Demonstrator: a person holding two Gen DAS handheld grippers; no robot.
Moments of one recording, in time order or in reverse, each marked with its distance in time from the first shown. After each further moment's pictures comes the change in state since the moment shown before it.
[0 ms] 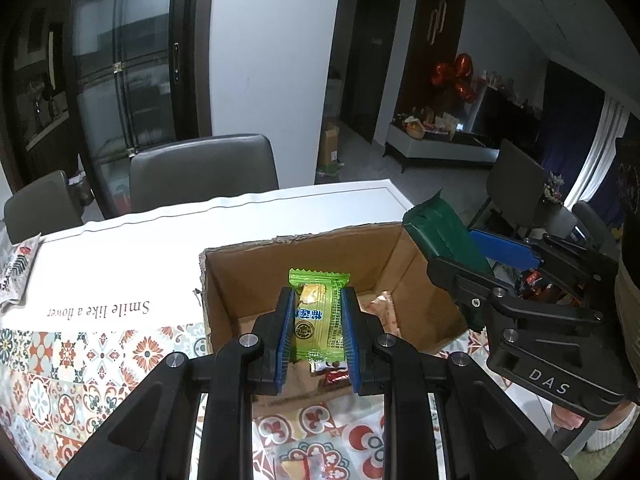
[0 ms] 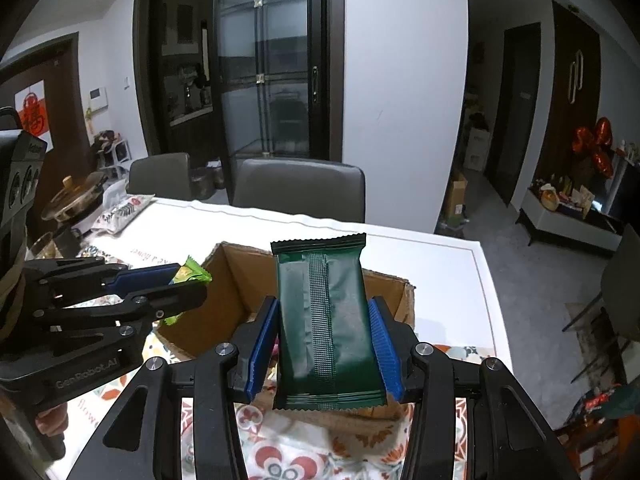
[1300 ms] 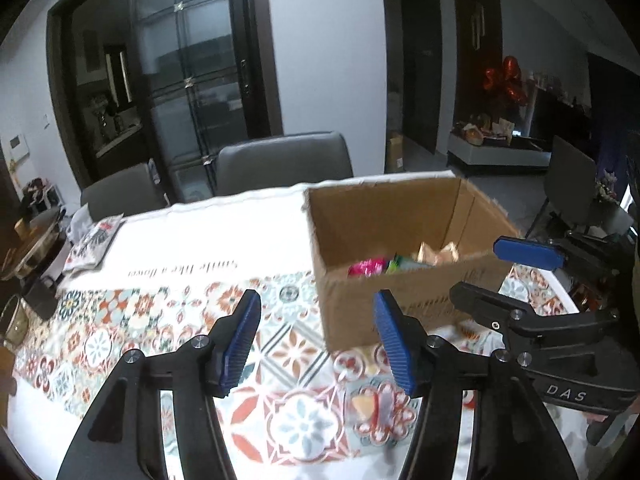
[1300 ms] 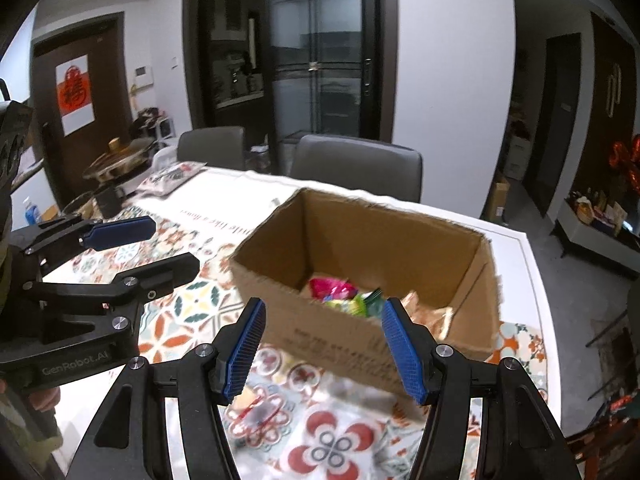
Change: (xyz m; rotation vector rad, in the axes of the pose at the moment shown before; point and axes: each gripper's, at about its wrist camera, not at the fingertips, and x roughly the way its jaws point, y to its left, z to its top) left arm -0.072 0.019 -0.098 -0.009 -0.073 0.274; right arm -0.014 0.067 -0.065 -0.108 0.007 0.139
